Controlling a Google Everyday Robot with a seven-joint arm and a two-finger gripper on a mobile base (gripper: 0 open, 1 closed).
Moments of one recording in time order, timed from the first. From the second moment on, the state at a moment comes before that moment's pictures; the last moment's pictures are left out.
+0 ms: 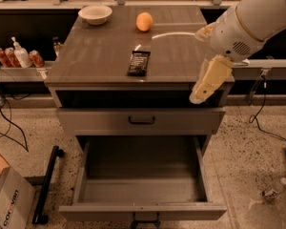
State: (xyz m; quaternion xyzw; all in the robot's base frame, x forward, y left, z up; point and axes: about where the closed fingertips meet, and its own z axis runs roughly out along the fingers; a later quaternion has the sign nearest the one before) arm 0.529 -0.129 0.938 -0.62 0.72 0.08 0.28
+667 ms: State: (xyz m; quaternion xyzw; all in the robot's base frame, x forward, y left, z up) arm 0.582 -0.070 0.905 -0.61 0.69 0.16 0.36
